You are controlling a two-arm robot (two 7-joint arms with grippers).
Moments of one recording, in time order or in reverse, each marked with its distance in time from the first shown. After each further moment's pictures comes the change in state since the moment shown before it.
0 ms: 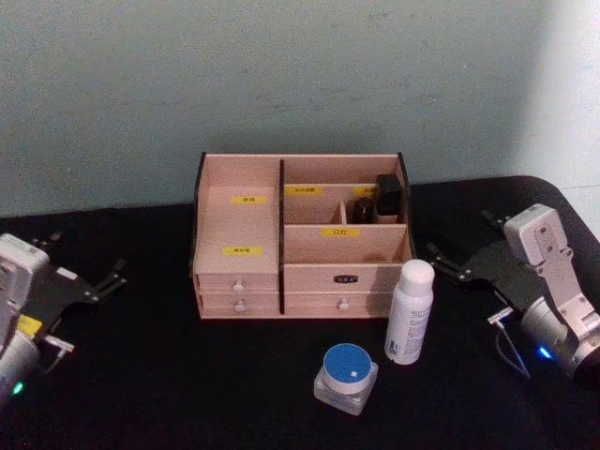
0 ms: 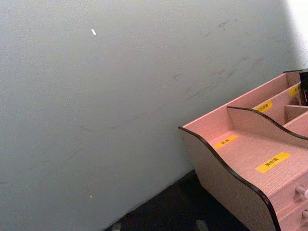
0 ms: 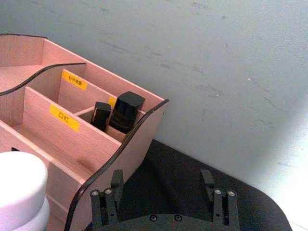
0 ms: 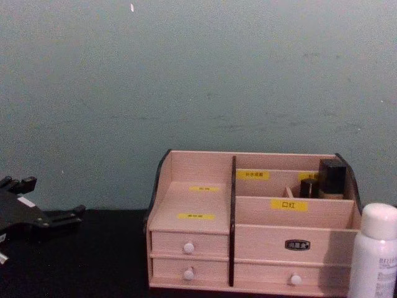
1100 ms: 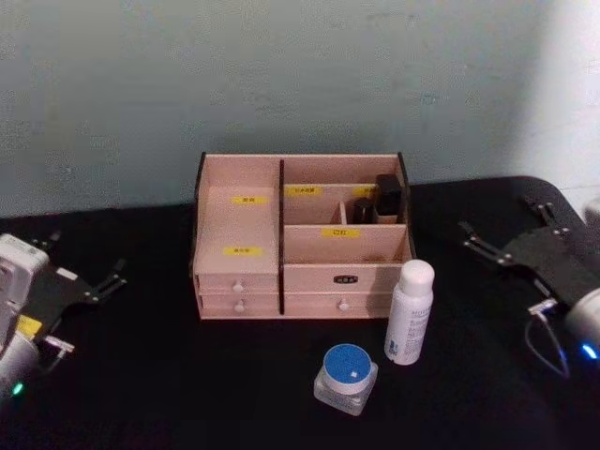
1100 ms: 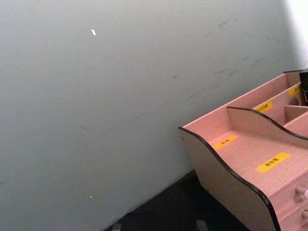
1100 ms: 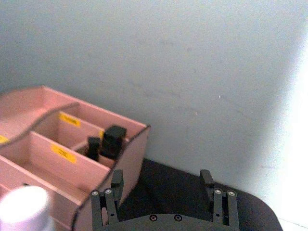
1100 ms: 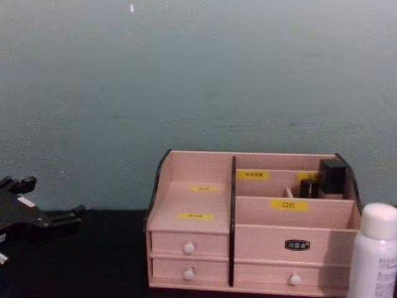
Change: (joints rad) left arm 0.000 0.000 0.000 0.000 0.000 0.000 0.000; right arm -0.169 0.039 0.181 -0.190 0.142 -0.028 0.064
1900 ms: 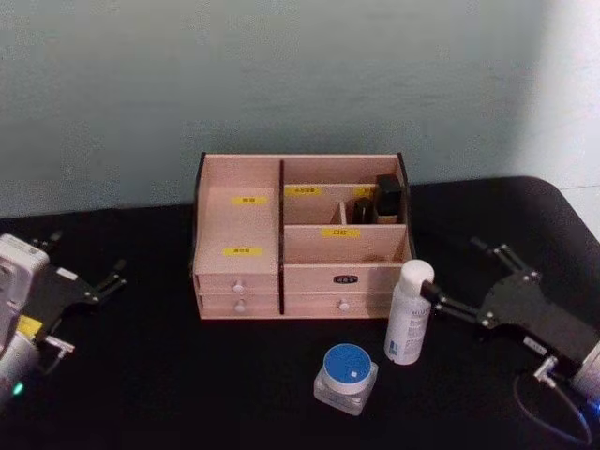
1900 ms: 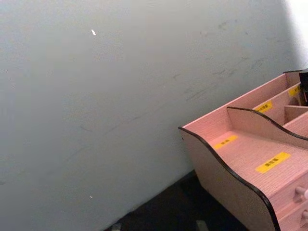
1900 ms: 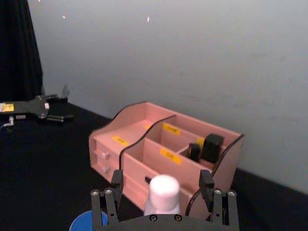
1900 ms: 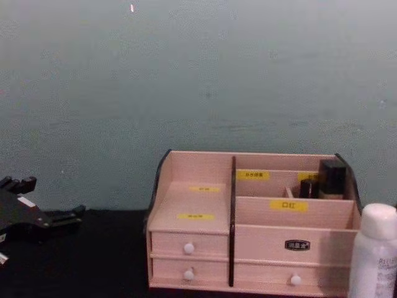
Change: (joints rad) left arm 0.000 0.000 0.000 0.000 0.000 0.000 0.000; right arm -0.169 0.069 0.053 -0.162 0.173 -0.027 0.316
